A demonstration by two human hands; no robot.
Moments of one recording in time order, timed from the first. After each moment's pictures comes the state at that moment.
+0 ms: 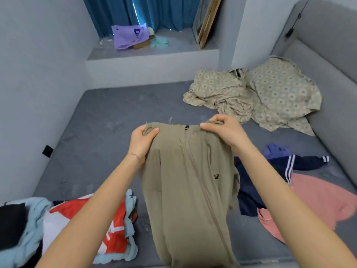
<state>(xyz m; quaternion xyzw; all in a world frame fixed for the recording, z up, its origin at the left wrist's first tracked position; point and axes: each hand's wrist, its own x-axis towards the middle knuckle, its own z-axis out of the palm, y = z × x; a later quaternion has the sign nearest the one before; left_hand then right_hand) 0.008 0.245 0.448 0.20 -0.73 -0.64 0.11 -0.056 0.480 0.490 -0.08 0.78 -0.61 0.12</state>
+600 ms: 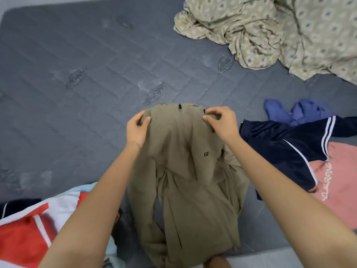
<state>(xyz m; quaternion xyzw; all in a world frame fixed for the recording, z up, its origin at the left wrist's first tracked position) -0.140 0.173 0.116 0.26 -0.79 -0.56 0.04 -0.207 0.430 0.148 0.01 0.90 -0.42 0.10</state>
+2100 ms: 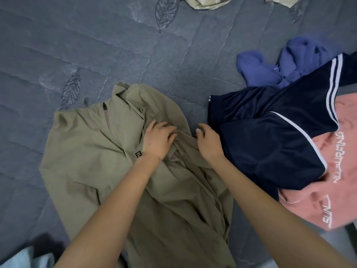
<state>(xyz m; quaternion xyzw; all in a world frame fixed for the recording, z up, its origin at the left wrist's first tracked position) -0.231 0.376 -0.058 -0.12 -0.96 -0.16 -0.19 -0.208 0.543 -0.050 0.23 0.82 -0.46 0.25</state>
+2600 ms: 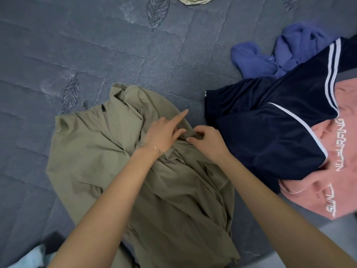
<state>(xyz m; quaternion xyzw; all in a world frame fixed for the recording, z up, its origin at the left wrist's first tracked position) -0.244 0.393 -0.021 -0.20 -0.93 -0.19 -0.25 -0.196 0.559 -0.033 0.13 0.82 -0.50 0.25</state>
